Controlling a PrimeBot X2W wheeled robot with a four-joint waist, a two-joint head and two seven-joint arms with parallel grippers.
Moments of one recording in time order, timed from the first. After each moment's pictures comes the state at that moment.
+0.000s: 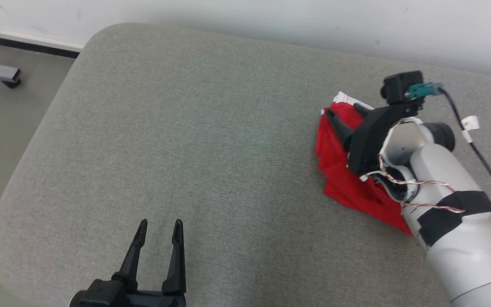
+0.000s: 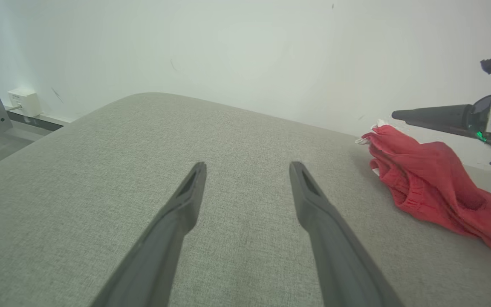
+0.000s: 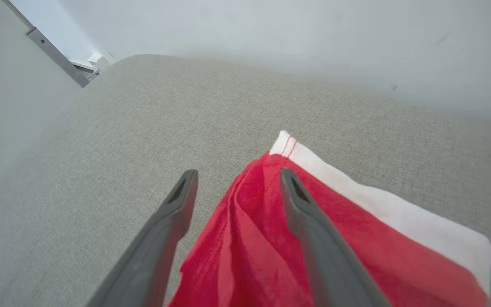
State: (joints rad) left arm -0.02 0.05 -0.22 0.04 -0.30 -0.03 -0.26; right arm -0.85 -0.17 0.32 0.72 0.47 0.13 0.34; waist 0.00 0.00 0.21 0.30
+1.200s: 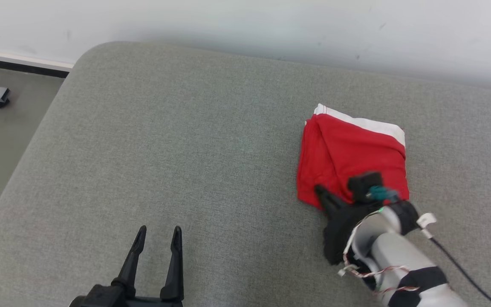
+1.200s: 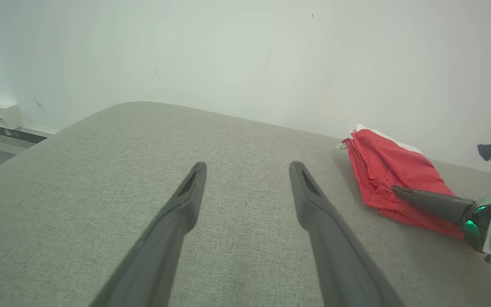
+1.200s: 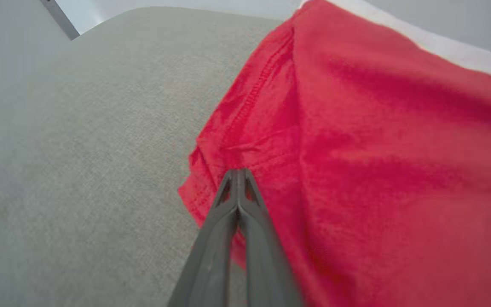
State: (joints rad) left arm -0.01 0.05 -0.20 0.05 -0.27 -0.05 -0.26; right arm -0.61 -0.15 0.50 0.79 0.42 0.13 0.00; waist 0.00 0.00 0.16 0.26
